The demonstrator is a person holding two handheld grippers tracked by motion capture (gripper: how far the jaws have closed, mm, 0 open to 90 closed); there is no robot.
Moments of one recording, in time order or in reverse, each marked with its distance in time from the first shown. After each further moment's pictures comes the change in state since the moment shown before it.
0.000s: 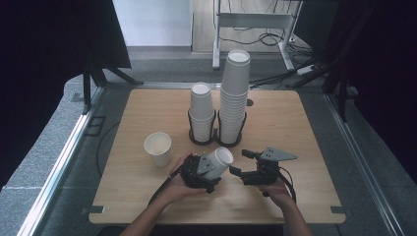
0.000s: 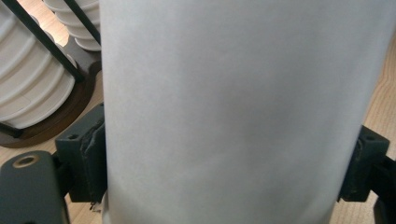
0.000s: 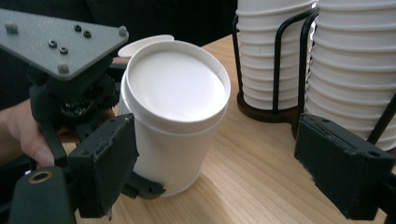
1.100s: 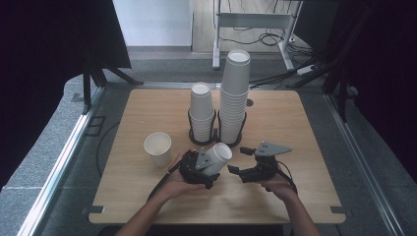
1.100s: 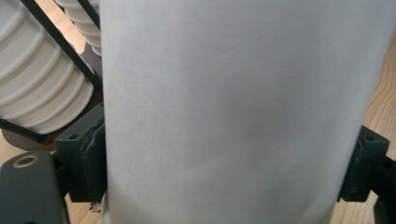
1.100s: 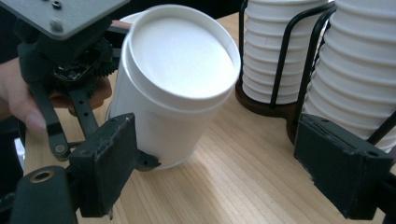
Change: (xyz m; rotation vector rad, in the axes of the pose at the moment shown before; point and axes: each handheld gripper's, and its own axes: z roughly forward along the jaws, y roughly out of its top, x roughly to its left) left arm 0.010 0.007 -0.005 0.000 0.010 -0.004; right arm -0.001 0.018 0.007 0.124 0.003 -0.100
